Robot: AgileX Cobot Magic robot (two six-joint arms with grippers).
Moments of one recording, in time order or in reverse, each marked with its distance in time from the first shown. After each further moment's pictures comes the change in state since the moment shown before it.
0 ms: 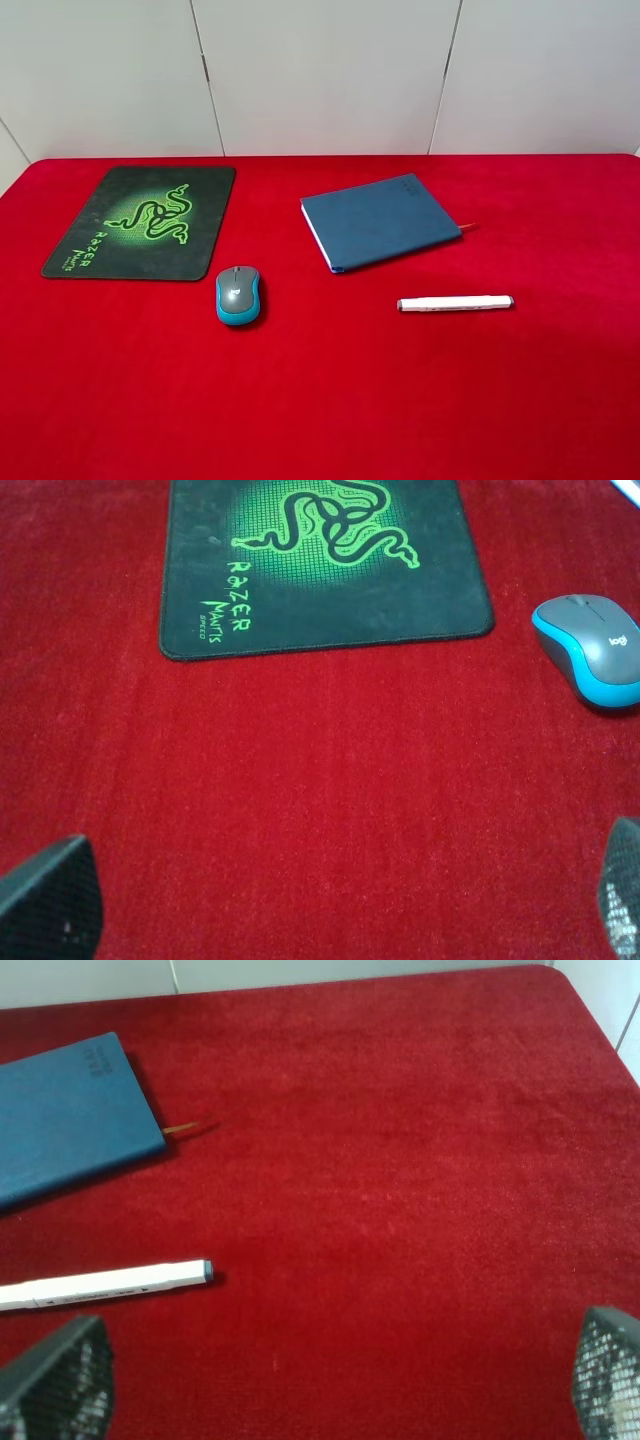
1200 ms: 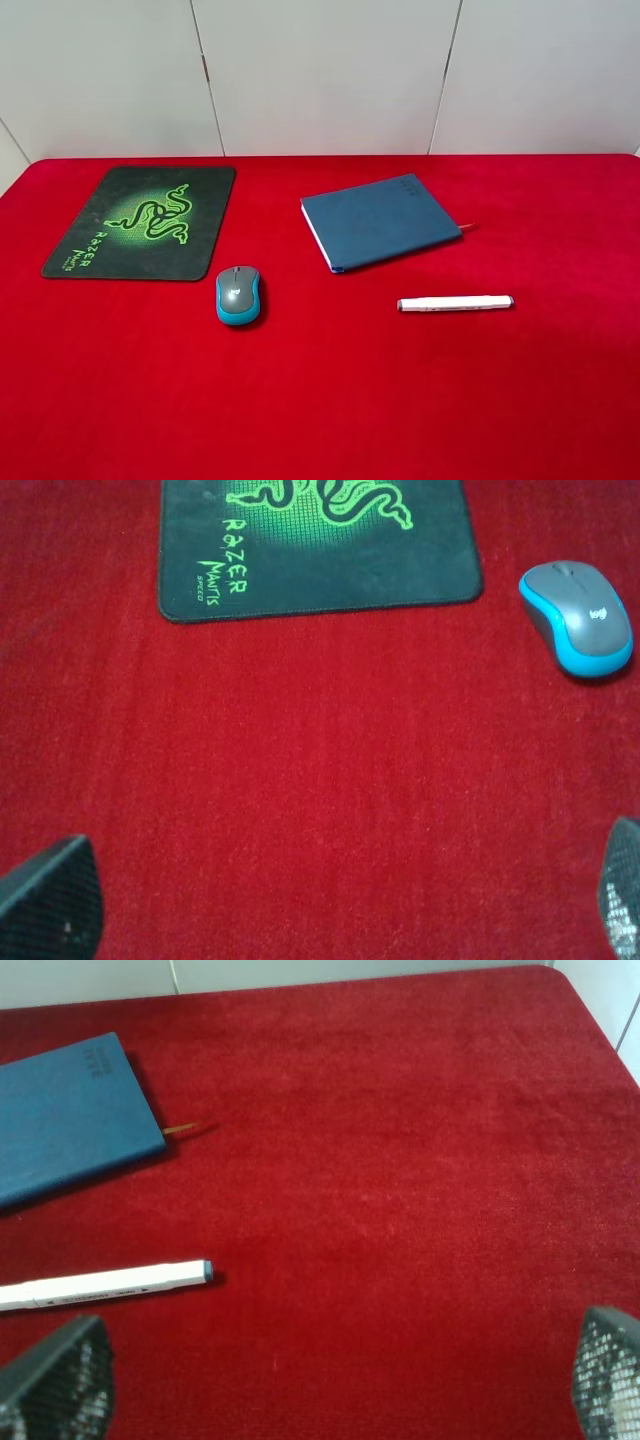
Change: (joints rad) left arm 0.000 0.264 -0.225 0.000 0.116 -0.023; right arm 0.000 0.000 0.000 0.000 0.000 0.000
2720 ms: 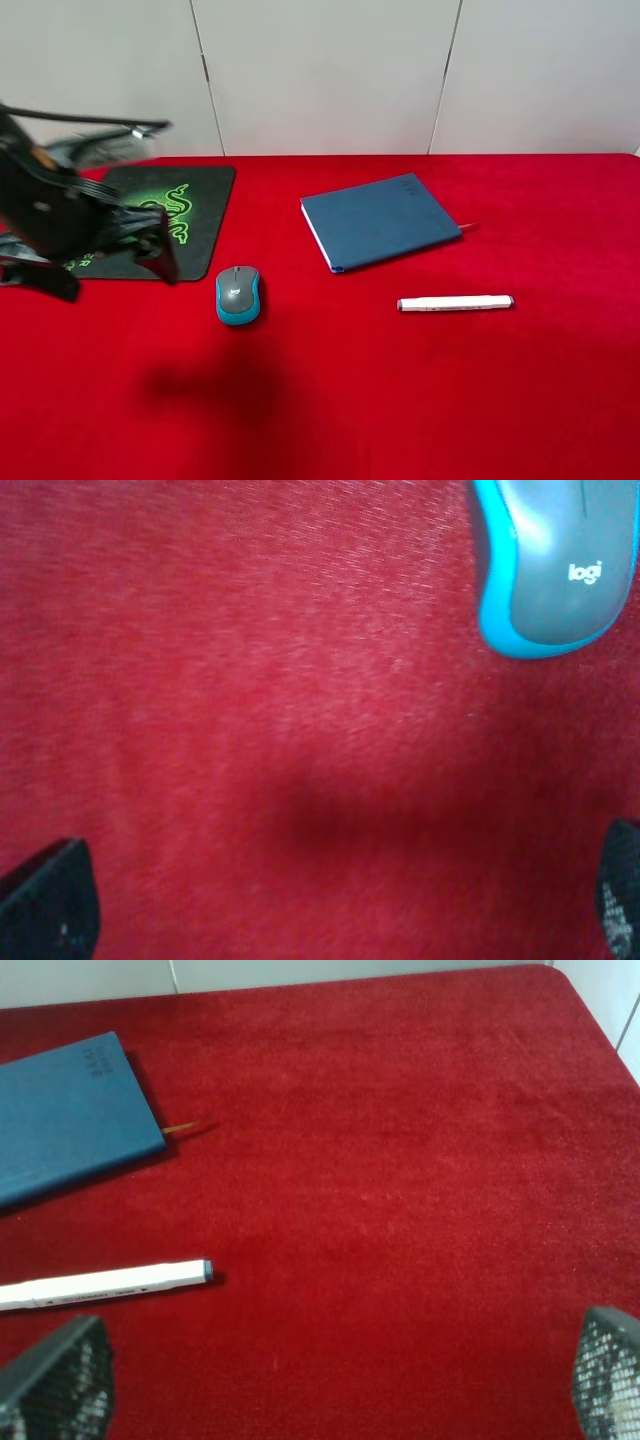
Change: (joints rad) left arm -0.421 1.196 -0.112 -0.043 -0.428 -0.503; right arm 0.000 0.000 0.000 0.000 0.000 0.000
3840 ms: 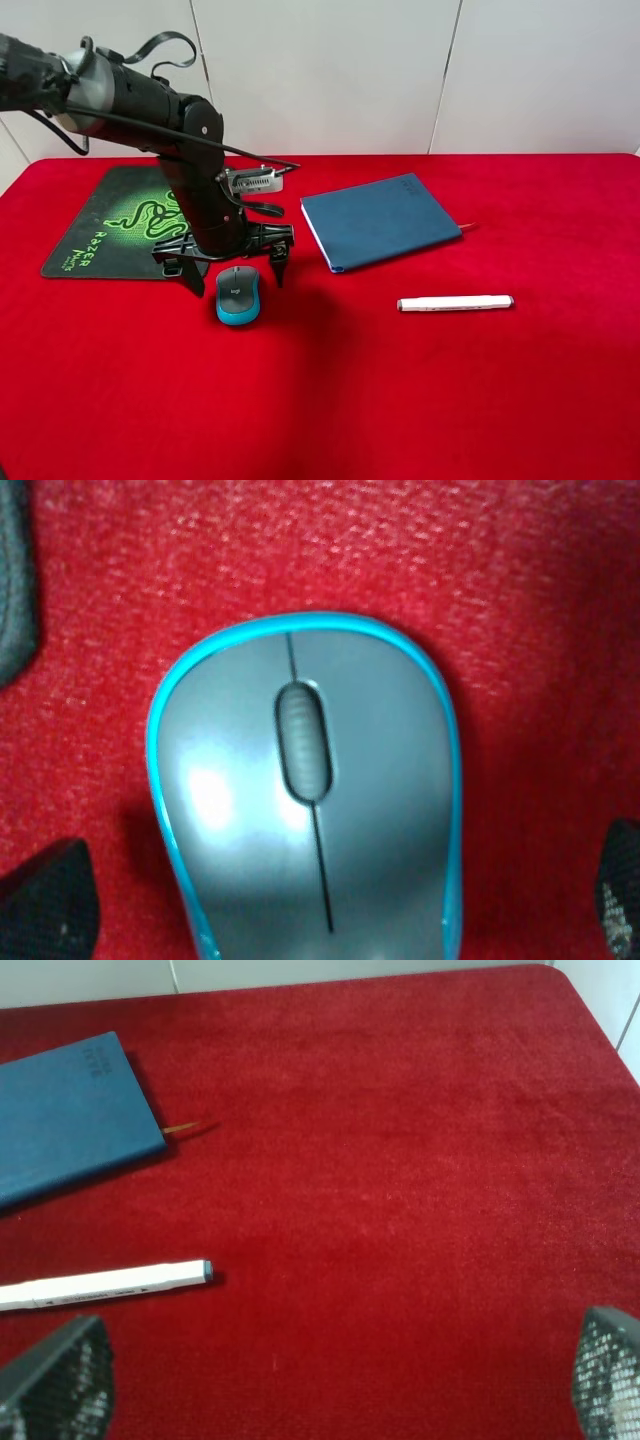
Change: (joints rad) left arm -0.132 0.581 -0.396 -0.003 -0.073 -0.122; right arm 0.000 0.000 0.000 0.000 0.000 0.000
